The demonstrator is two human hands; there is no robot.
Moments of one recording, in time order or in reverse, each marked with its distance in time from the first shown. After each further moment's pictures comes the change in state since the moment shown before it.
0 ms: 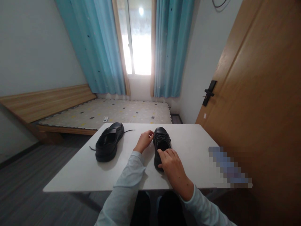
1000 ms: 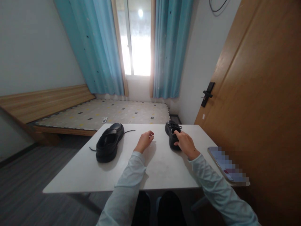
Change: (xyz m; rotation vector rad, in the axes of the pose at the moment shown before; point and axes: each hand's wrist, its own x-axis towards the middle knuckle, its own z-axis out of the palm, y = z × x) left_hand -0.001 -0.004 0.000 0.007 -0.004 -0.003; right_hand 0.046 0.101 -0.006 -0.087 -0.152 0.277
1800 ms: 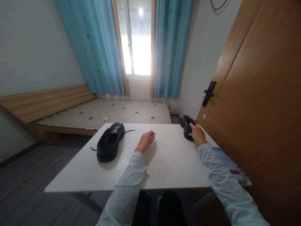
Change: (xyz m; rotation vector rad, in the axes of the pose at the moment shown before) left_hand -0.001 0.004 0.000 0.045 -0.020 0.004; right_hand 0.034 0.093 0.022 -0.115 0.033 0.270
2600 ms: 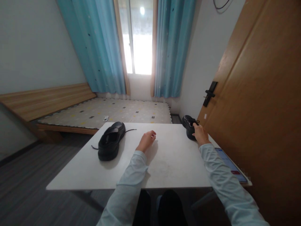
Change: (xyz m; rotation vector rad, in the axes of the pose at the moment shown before) left_hand 0.003 -0.010 0.006 -0.004 0.006 0.018; right_hand 0.003 0.006 0.000 -0.057 -0.034 0.058
